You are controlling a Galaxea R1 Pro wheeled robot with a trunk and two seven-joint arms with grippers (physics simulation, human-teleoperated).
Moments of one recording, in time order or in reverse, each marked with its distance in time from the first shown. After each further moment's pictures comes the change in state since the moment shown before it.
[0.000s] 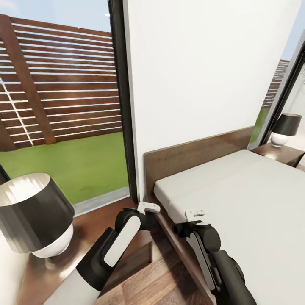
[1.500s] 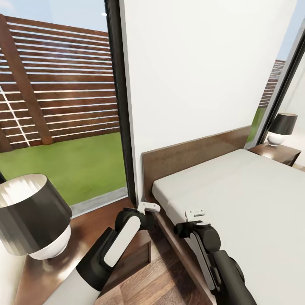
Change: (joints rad) left arm 0.000 0.001 -0.001 -0.006 0.000 0.000 0.001; right arm 0.000 0.000 0.001 0.002 0.004 0.000 -0.002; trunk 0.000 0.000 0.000
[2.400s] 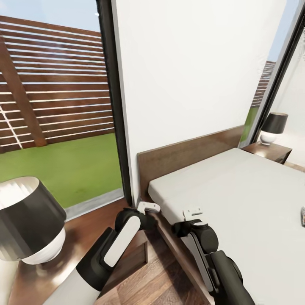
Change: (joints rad) left arm 0.000 -0.001 0.001 0.000 0.000 0.000 0.000; right arm 0.000 0.001 0.035 -0.015 0.009 0.000 -0.015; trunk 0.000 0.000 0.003
